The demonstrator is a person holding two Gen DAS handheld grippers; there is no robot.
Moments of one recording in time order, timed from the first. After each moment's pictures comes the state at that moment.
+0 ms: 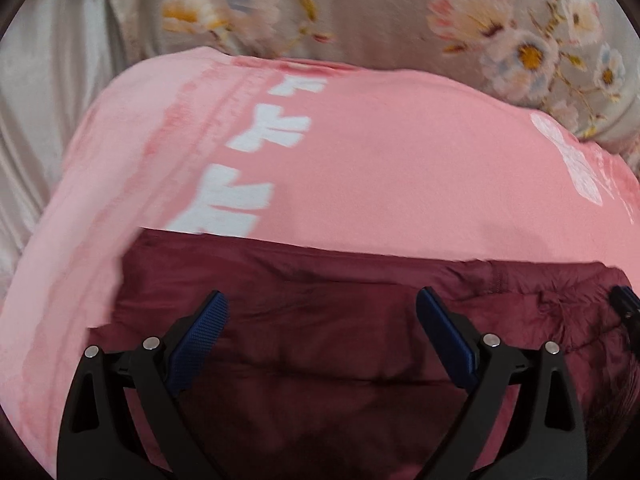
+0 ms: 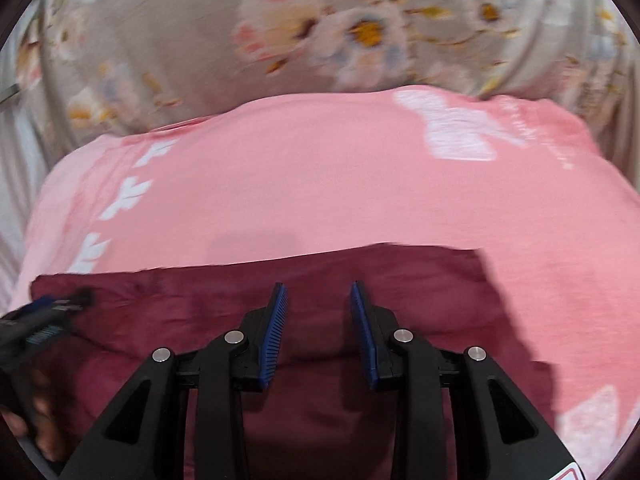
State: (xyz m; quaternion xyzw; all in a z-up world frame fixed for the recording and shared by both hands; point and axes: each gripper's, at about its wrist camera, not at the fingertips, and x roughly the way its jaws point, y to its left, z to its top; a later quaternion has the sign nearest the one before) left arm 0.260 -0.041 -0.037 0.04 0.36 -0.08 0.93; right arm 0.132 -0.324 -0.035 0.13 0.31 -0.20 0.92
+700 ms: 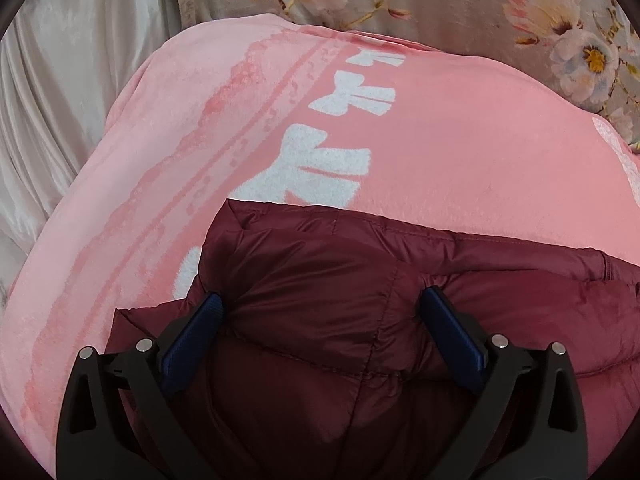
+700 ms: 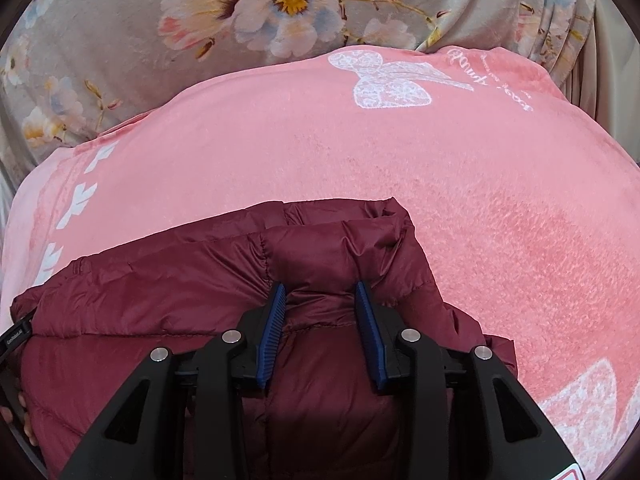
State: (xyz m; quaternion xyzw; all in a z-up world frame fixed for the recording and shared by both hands) left arm 0.285 0.003 -0.069 0.03 0.39 -0.01 0.92; right arm 0.126 -0.357 -0.070 0.18 0.33 -0.21 0.90
